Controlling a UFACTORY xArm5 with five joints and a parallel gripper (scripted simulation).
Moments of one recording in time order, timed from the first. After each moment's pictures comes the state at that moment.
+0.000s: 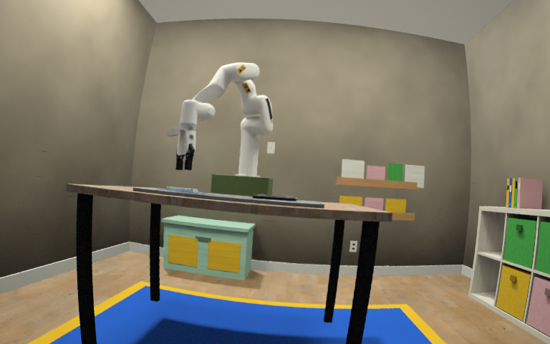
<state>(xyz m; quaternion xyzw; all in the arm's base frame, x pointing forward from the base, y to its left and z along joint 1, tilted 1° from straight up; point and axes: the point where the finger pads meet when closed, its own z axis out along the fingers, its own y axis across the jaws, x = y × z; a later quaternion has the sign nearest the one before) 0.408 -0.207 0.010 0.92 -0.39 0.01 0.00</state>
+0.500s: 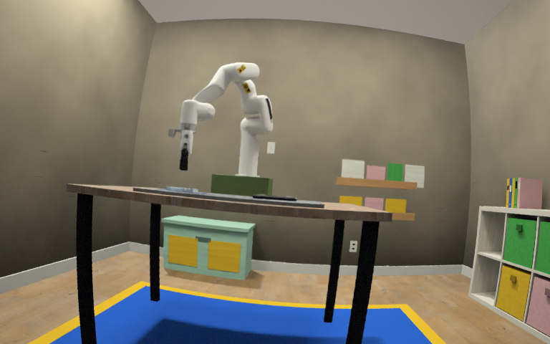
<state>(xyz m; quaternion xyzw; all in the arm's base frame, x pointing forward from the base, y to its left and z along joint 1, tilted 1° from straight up) 0.408 -0.207 0.010 0.81 -0.58 0.01 0.00</state>
